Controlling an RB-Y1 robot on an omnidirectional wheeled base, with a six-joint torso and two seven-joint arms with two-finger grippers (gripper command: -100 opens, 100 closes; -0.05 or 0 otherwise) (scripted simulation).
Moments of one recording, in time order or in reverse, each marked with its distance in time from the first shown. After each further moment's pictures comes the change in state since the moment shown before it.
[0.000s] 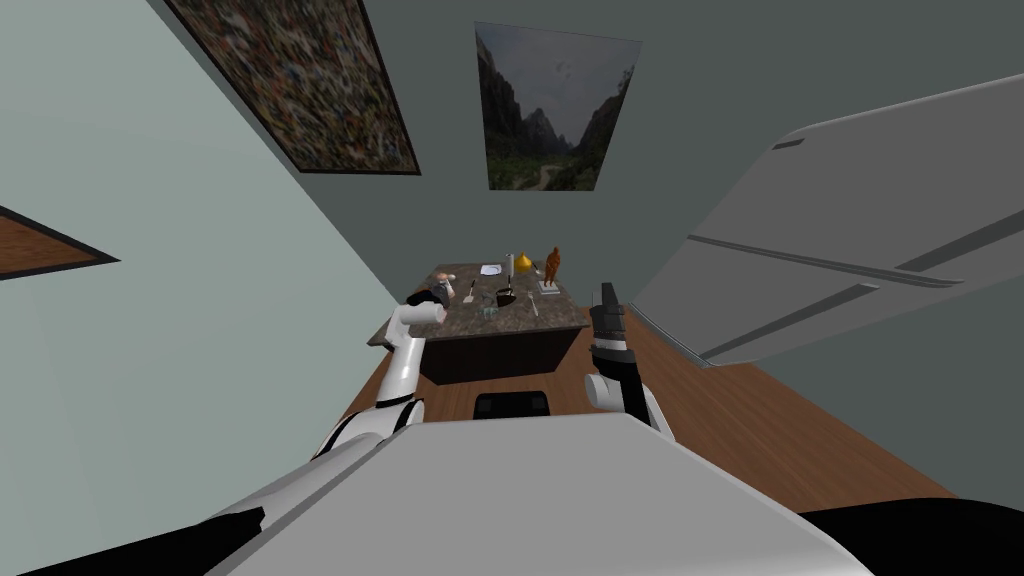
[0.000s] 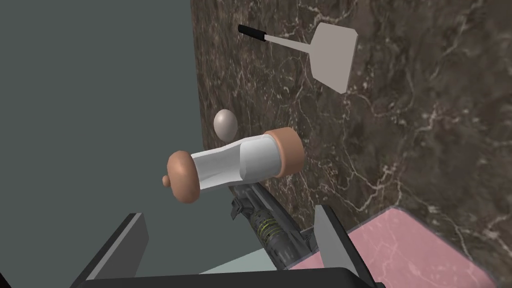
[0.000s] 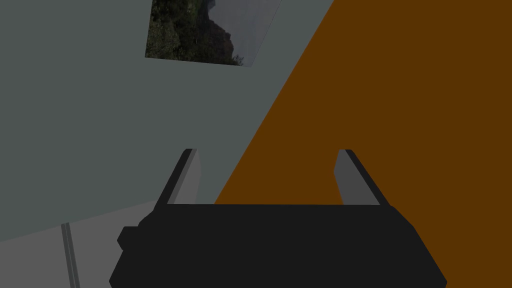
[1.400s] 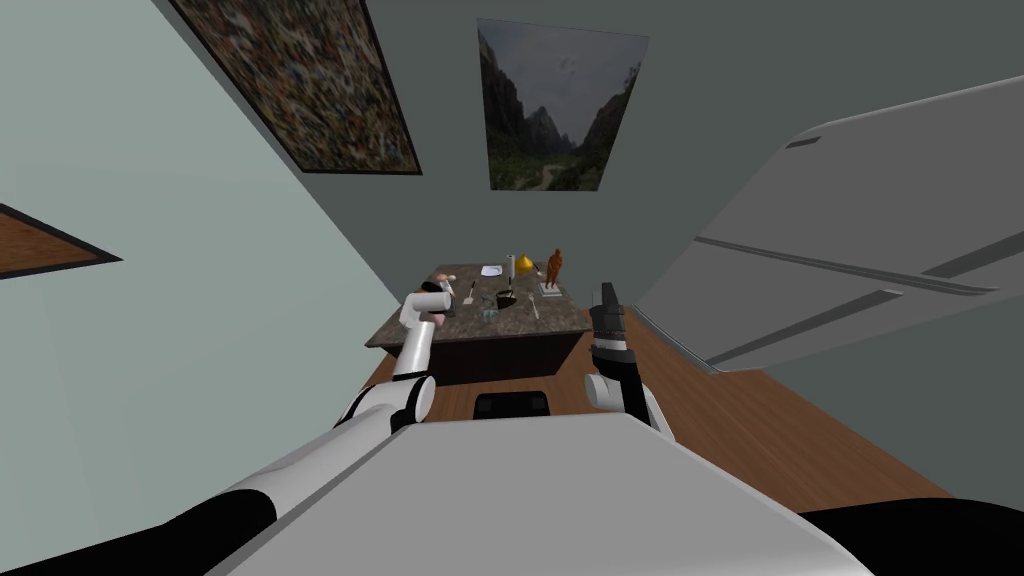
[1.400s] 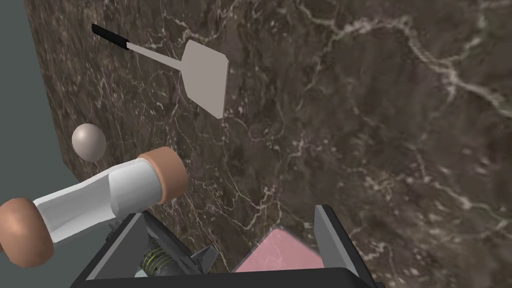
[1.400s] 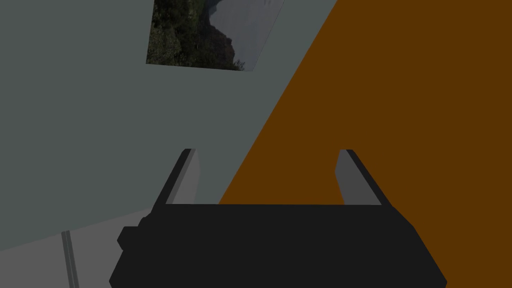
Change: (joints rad) left arm -0.175 -0.027 0.029 0.190 -0.026 0.395 0.045; right arm 0.000 0.000 0.000 0.000 0.000 0.000 0.000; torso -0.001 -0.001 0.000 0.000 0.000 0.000
